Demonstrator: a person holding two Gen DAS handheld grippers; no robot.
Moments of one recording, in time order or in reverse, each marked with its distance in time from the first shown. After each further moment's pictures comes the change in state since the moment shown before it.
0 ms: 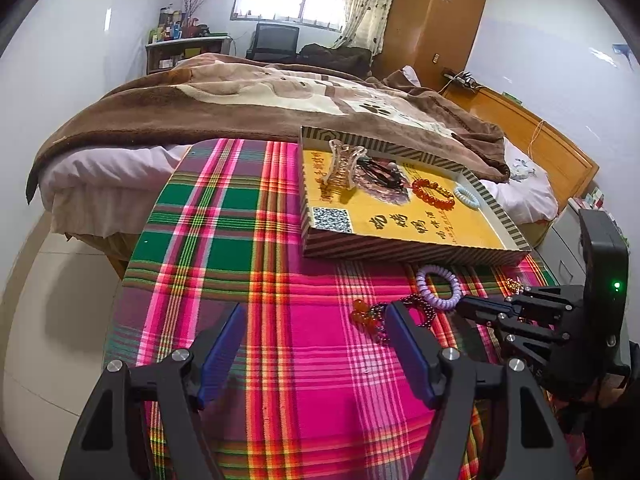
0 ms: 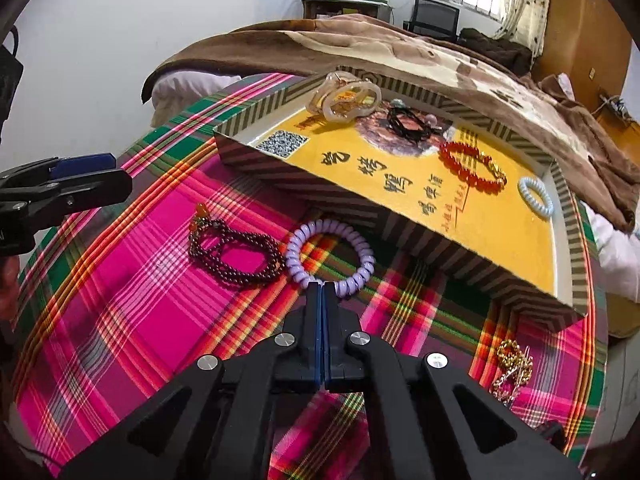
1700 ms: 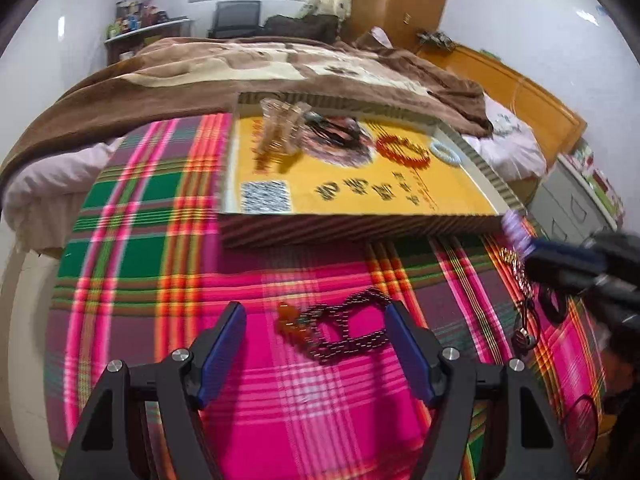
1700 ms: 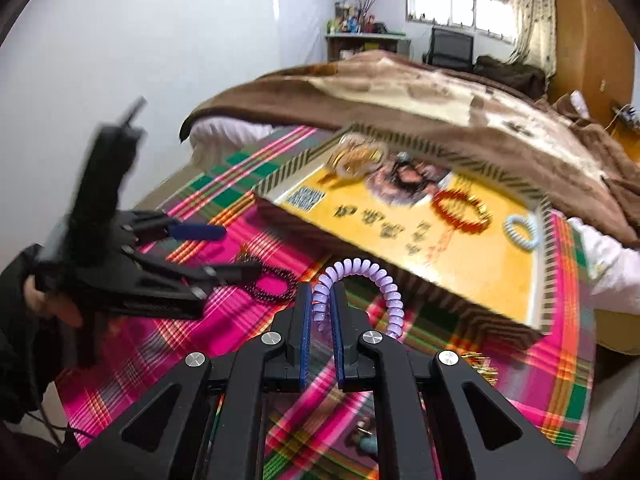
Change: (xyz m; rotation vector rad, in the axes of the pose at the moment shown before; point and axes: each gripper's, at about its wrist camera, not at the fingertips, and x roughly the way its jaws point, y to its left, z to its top) left arm 0.059 -0.049 0.003 0.117 0.139 -0.045; right arm -0.070 -0.016 0.004 -0.008 -0.152 0.108
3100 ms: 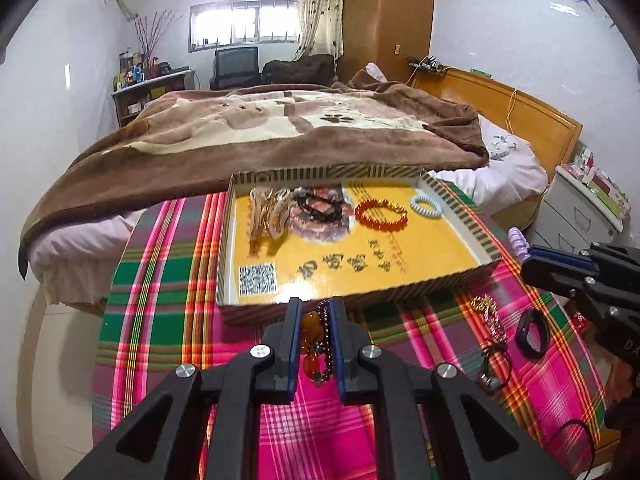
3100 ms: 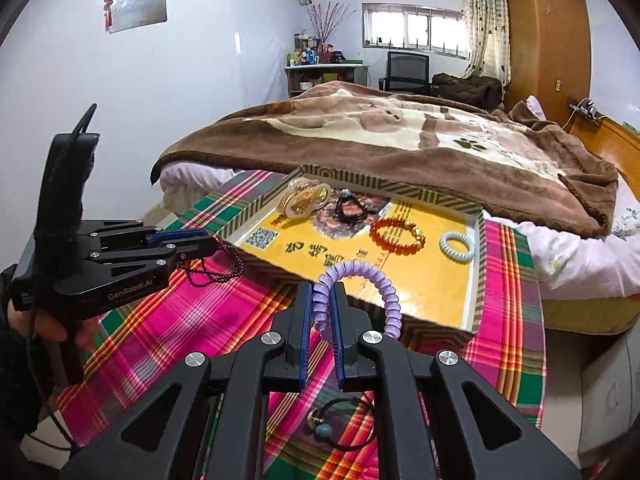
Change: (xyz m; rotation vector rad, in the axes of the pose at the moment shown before) left arm -0.062 -0.039 0.036 0.059 -0.172 0.077; right arm -0.052 -0.023 0.007 0.085 -0.110 -0.110
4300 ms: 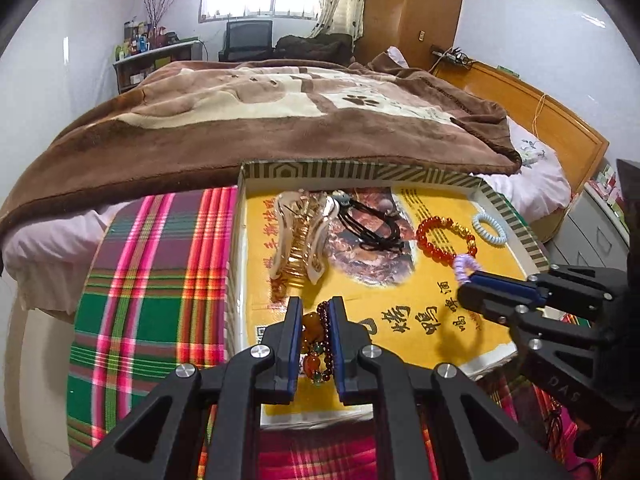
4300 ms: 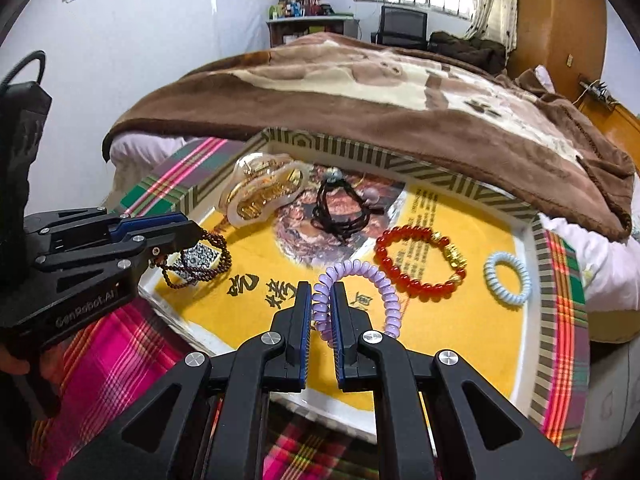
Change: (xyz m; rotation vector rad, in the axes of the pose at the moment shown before) left arm 0.116 0.050 0.042 -0.066 0.090 -0.004; right arm 0.161 -0.017 0.043 0.009 0.189 -0.047
